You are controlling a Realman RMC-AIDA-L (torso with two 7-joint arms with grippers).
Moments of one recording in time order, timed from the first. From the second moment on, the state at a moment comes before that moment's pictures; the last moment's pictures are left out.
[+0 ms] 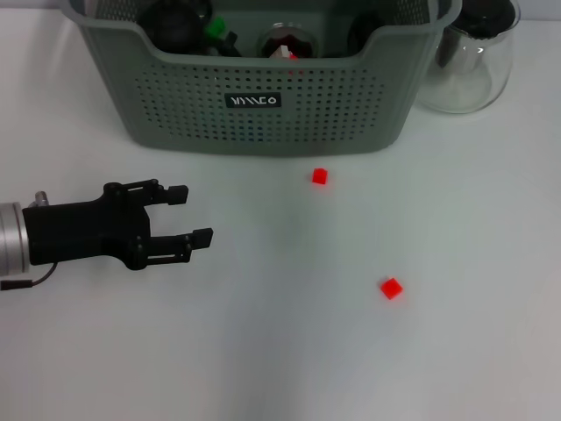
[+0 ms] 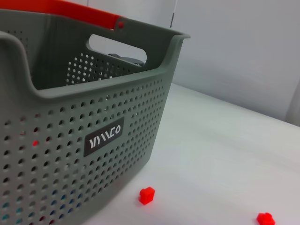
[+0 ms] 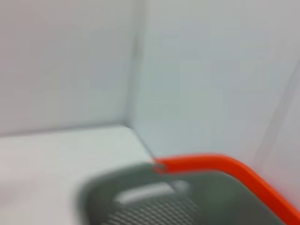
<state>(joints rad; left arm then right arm) -0.42 -2.15 0.45 0.75 2.25 1.65 -1.24 1.02 2.08 -1.12 -1.13 -2.21 -1.22 2.08</state>
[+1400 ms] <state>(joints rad) -0.42 -2.16 0.45 0.70 2.24 1.58 -1.24 0.96 2.11 -1.69 -0.94 -2.52 -1.59 1.90</state>
